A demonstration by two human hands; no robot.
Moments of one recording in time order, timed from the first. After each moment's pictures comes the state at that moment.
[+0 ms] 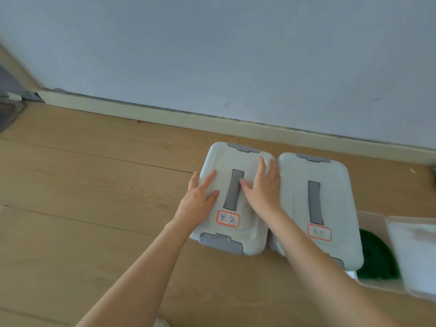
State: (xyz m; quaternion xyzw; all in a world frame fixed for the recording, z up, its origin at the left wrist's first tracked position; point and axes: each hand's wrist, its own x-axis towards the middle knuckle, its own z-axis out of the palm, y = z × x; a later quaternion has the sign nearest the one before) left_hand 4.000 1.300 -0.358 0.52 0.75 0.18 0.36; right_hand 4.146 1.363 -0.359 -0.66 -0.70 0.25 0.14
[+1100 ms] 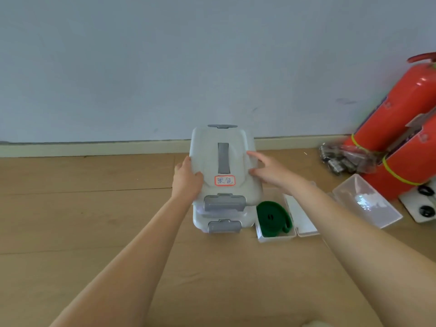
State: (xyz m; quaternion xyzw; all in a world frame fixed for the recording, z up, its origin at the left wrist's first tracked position) left_hand 4.174 1.298 -0.225 0.49 0.74 0.29 0.36; right_hand 4.375 1.339 -0.215 -0.62 -0.63 0.42 0.17
